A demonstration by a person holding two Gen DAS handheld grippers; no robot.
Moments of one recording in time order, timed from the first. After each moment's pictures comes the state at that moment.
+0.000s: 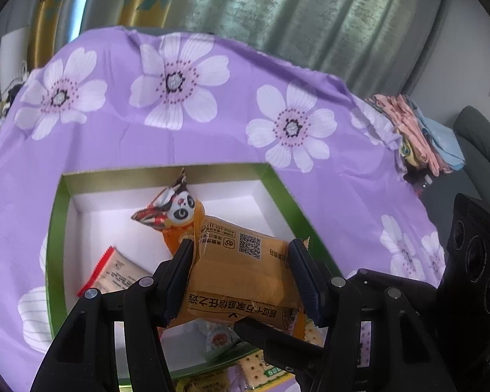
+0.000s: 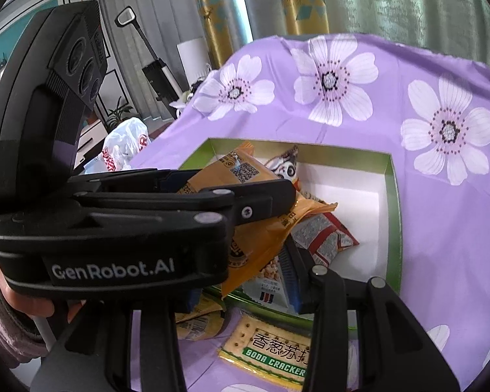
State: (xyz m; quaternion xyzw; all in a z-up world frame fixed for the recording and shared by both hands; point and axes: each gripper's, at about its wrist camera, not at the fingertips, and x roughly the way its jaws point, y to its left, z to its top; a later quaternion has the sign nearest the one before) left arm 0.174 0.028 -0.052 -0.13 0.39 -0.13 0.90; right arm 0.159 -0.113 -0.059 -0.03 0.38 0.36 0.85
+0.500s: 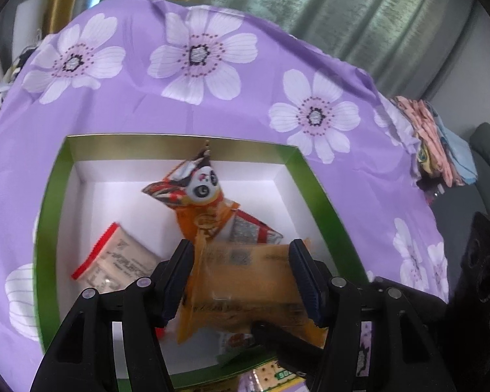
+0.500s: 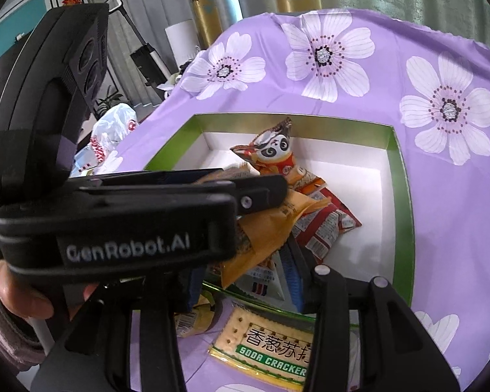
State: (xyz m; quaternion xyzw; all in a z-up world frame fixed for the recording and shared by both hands) left arm 0.185 0.042 -0.074 -0.17 0.42 -0.10 0.89; right arm 0.166 -0.106 -0.079 -0.04 0.41 0.34 0.85
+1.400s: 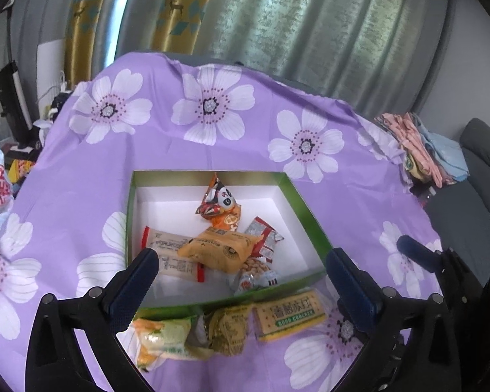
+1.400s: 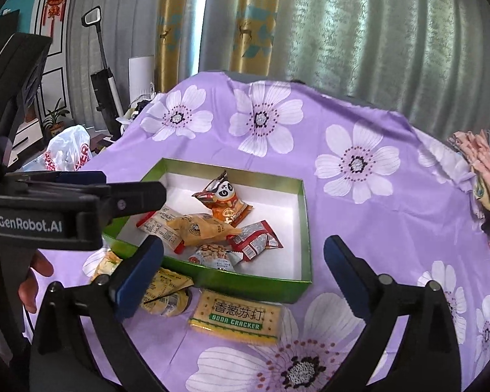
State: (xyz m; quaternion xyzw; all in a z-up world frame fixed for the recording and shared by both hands) left arm 0.088 0.057 -0.005 -0.13 0.35 -0.07 0.92; right arm 0.078 -0.129 -0.003 -0.12 0.29 0.19 0.93
